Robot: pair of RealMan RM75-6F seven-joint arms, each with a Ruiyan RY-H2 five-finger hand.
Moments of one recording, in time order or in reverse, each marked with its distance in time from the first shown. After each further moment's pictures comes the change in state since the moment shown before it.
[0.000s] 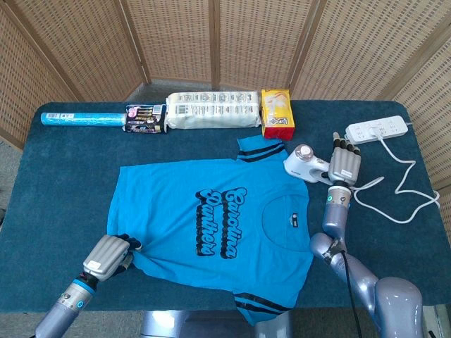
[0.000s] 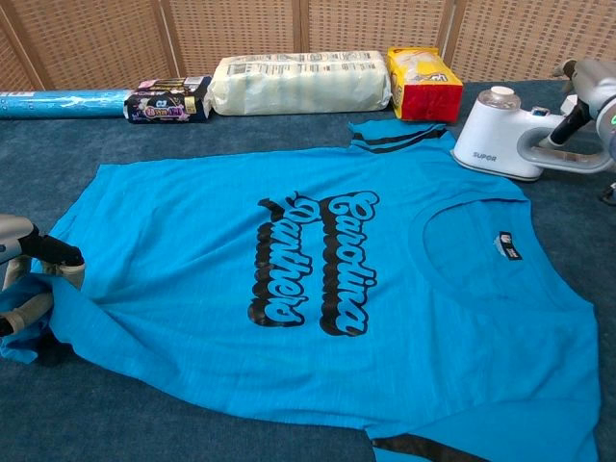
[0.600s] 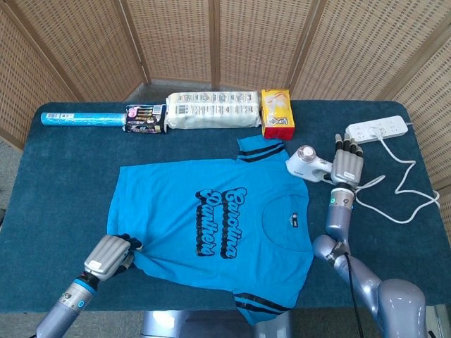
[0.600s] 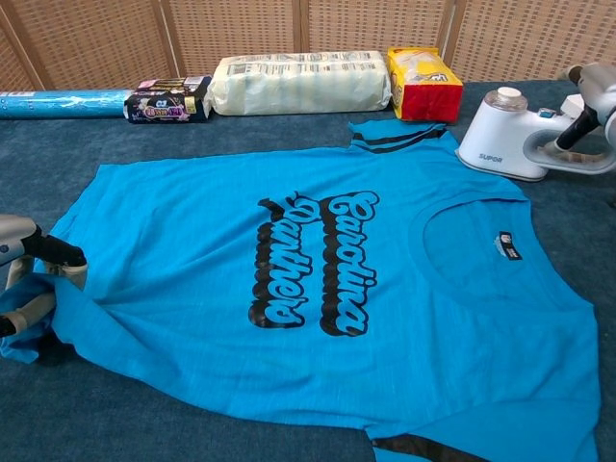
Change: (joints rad) left arm -0.003 -0.004 0.000 0.001 0.006 -0.001 -0.002; right arm -0.033 0.020 -0.023 -0.020 -0.020 -0.010 0.014
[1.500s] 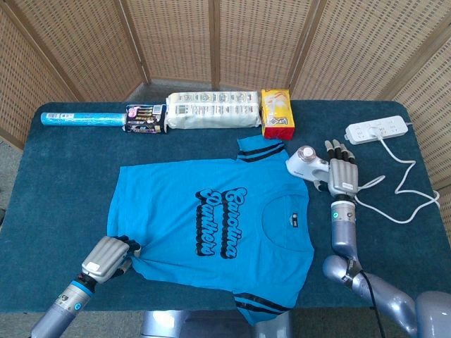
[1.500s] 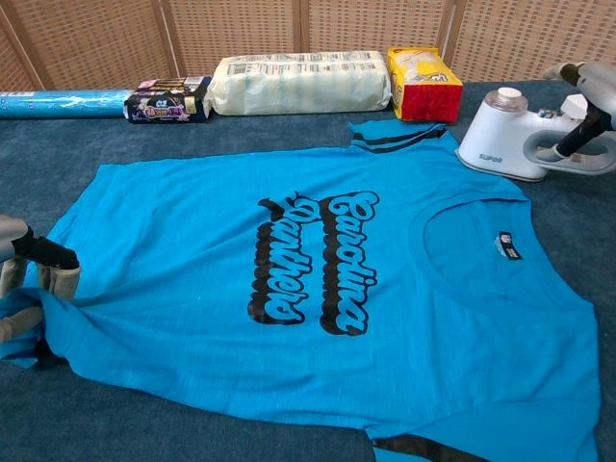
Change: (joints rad) left arm -0.004 0.051 0.014 -0.050 -0.008 -0.017 0.030; right arm -0.149 0.187 -0.093 -0.434 -0.104 0.104 0.052
